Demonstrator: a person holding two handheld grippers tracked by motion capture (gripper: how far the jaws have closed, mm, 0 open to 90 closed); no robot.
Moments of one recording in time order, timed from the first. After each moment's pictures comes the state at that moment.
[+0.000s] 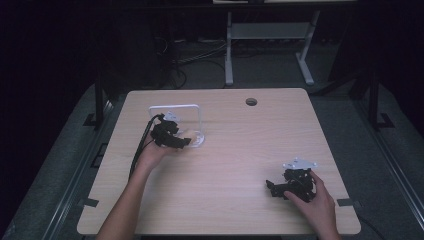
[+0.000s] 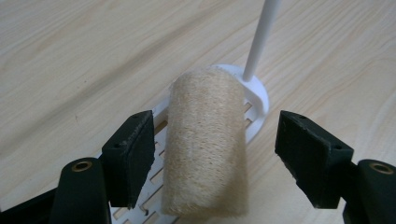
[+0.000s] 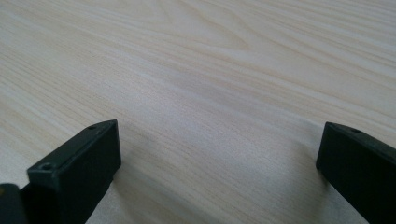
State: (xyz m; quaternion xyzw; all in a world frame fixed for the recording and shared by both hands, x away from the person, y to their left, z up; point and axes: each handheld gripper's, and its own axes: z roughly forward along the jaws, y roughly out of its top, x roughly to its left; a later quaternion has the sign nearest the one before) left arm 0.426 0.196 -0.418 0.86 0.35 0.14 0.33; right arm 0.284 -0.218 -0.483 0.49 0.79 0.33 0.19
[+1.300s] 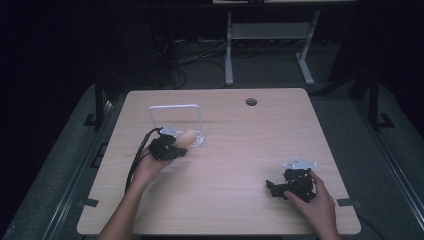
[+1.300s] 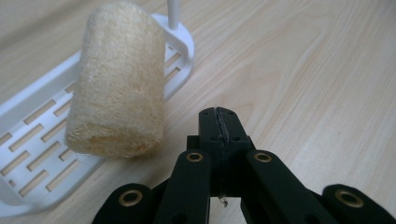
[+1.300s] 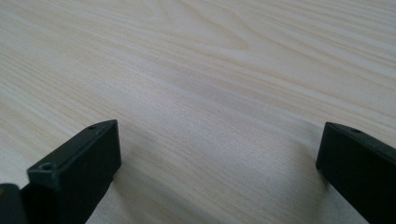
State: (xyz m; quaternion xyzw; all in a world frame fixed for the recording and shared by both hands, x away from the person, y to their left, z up) left arm 0.388 0.199 -0.434 0.88 0.34 0.07 0.33; right arm 0.284 -0.218 -0.483 0.49 0.79 0.33 0.19
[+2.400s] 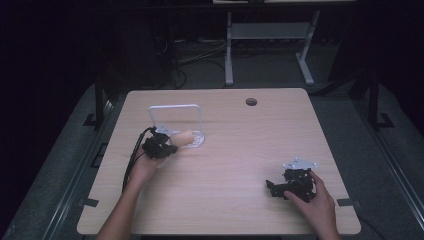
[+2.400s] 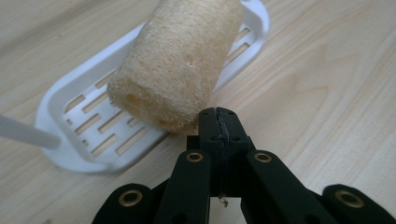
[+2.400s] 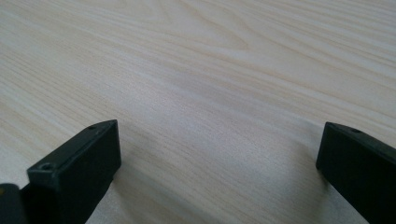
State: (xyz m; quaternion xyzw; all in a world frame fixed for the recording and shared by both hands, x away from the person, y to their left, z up) left arm 0.400 0.224 -0.443 0.87 0.38 0.12 0.30; right arm 0.284 -0.218 -0.483 0.49 0.79 0.33 0.19
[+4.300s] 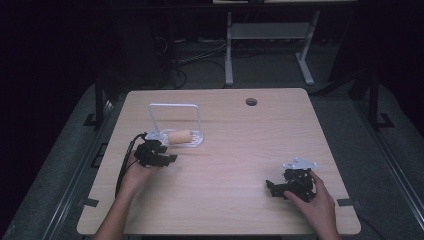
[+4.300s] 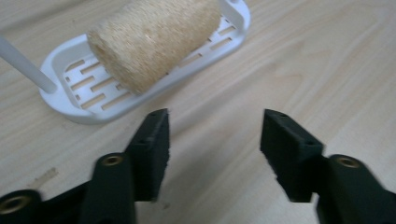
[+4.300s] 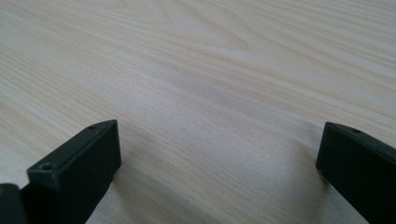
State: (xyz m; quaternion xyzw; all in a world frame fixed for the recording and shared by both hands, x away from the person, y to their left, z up) left arm 0.365 0.237 -0.436 0.85 0.39 0.13 0.33; right arm 0.285 -0.218 -0.483 0.49 0.79 0.33 0.19
